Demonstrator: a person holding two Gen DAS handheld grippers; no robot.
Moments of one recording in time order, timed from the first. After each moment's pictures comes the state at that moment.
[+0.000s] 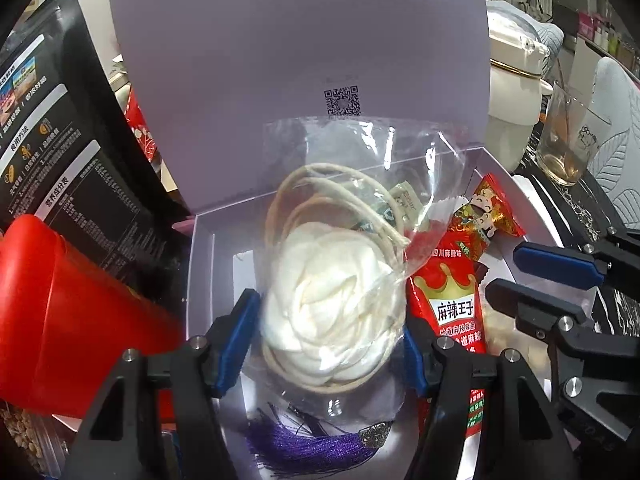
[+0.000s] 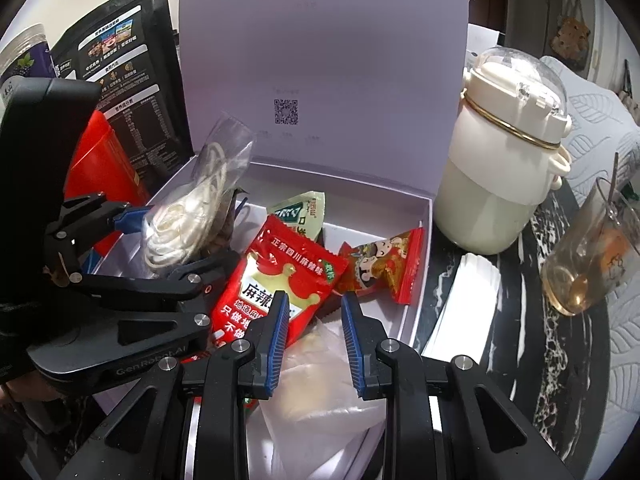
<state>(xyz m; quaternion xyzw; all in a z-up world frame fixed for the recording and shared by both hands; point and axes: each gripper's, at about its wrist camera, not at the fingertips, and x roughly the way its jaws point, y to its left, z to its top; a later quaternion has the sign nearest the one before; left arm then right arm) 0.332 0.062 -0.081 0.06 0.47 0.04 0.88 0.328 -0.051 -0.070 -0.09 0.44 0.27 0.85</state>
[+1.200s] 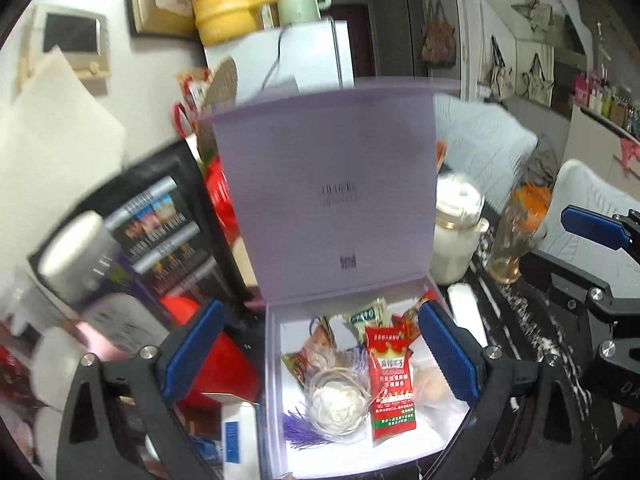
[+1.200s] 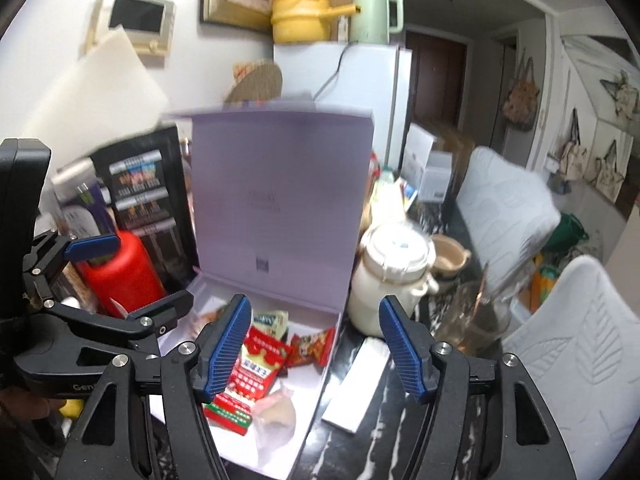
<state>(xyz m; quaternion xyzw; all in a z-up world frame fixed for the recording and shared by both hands) 0.258 0.046 0.080 0.04 0.34 0.07 0.94 0.278 -0.098 0.084 -0.09 0.30 0.22 0.92</state>
